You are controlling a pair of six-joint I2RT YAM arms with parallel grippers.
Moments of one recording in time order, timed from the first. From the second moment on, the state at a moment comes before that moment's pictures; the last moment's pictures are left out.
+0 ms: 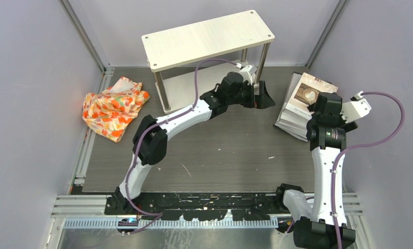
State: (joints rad) left arm -0.90 2.17 1.95 -0.05 0.27 -0.68; right arm -0.20 0.91 1.09 -0.74 0.61 0.71
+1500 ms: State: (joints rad) left arm -0.87 2.40 2.19 0.00 0.32 -0.73; right arm -0.44 0.98 0.79 -0.35 0.29 0.83
